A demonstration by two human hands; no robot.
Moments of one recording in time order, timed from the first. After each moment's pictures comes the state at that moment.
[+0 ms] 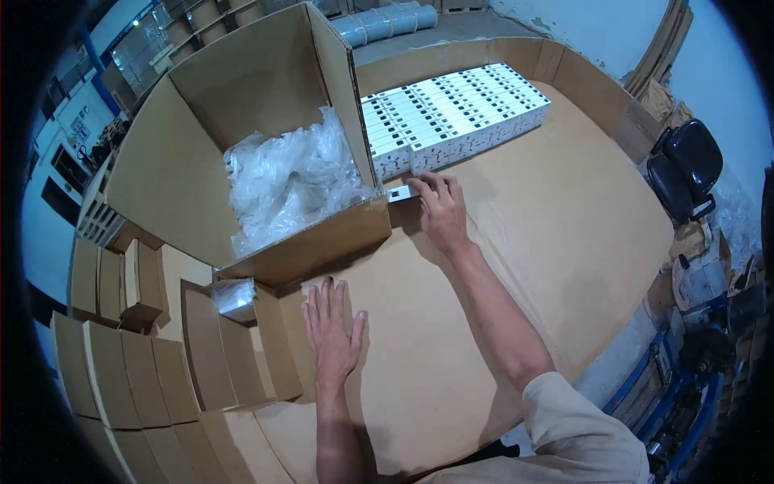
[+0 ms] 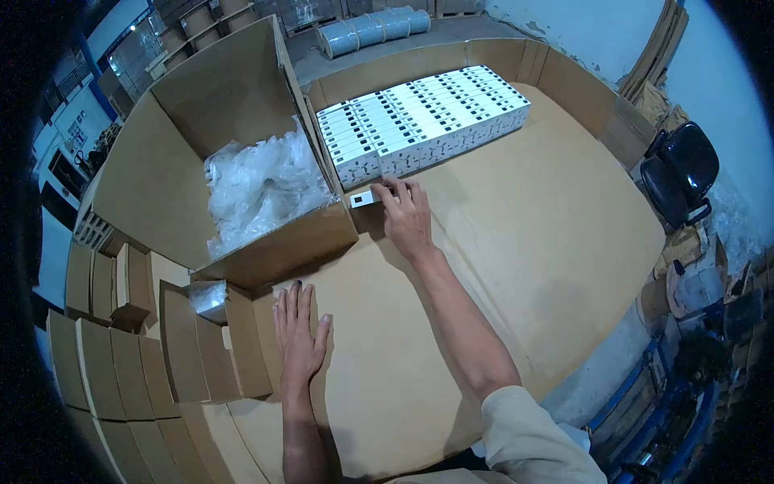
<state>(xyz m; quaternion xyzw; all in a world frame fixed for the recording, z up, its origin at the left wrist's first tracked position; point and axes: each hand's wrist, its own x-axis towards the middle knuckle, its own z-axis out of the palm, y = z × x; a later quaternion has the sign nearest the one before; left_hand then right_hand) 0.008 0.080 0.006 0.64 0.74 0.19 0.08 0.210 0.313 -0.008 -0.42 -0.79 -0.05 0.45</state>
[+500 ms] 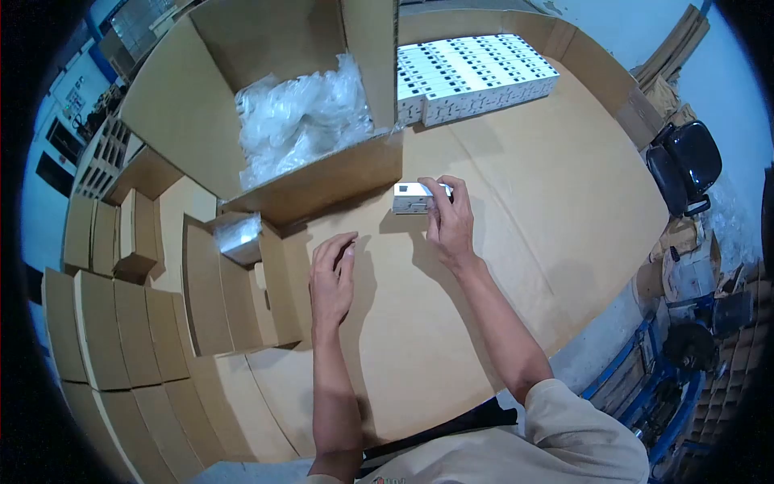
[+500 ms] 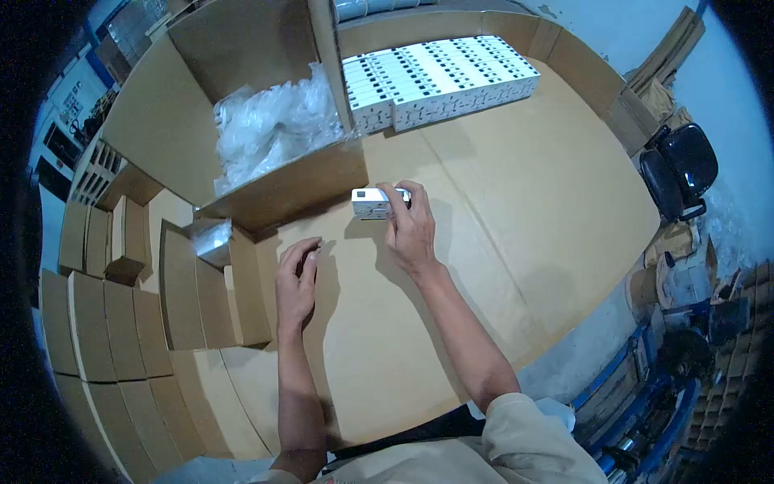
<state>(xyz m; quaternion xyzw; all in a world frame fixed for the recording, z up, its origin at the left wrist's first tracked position) -0.009 0.073 0.004 0.57 0.67 0.42 0.23 0.198 0.183 0.003 -0.45 -0.74 0.12 0.49</state>
